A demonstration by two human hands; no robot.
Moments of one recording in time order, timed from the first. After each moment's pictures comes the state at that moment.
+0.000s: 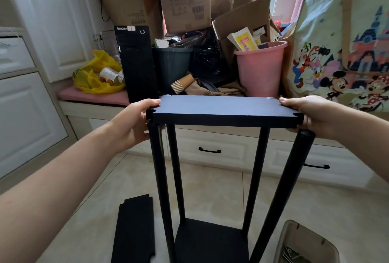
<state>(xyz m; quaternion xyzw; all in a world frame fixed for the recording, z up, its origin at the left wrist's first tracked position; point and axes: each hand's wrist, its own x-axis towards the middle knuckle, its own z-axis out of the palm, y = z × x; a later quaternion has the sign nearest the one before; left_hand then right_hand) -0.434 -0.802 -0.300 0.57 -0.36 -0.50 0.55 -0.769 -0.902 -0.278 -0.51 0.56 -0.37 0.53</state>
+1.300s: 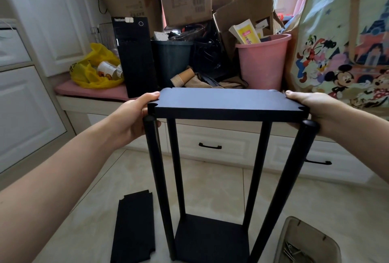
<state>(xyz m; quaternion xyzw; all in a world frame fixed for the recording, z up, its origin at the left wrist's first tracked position) -0.430 -0.810 -0.308 0.58 -0.38 -0.46 0.55 -0.761 -0.909 -0.290 -0.46 0.57 -0.43 0.53</state>
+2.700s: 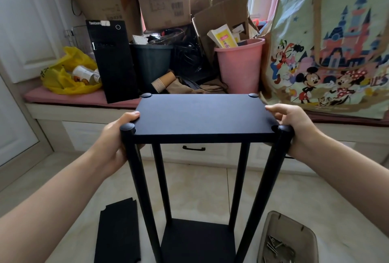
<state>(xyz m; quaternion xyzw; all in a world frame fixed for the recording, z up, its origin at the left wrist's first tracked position) -0.442 -0.806 -0.345 0.48 -0.32 -0.50 0.65 -0.771 -0.871 -0.313 -0.41 0.50 -0.47 0.60</state>
